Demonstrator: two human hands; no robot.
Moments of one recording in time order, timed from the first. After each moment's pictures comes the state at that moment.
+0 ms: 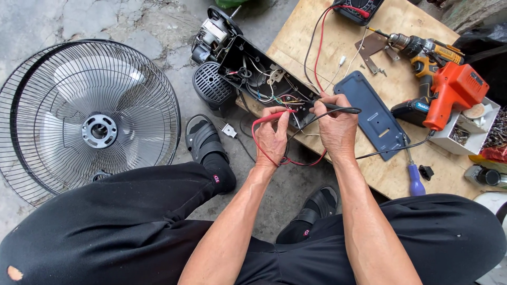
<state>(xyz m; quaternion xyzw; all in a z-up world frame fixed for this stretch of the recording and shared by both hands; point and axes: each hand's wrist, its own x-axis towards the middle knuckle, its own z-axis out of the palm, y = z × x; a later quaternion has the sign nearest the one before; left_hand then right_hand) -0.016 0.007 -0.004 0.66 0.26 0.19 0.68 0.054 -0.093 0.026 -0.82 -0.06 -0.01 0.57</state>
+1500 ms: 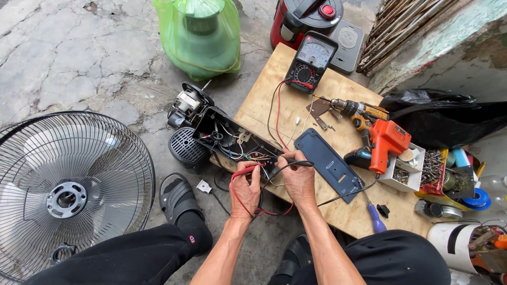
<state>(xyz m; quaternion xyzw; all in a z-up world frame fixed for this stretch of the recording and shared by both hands) -0.007 0.009 0.018 0.72 0.27 0.16 0.62 0.053 -0.084 0.041 -0.83 0.01 0.01 0.56</state>
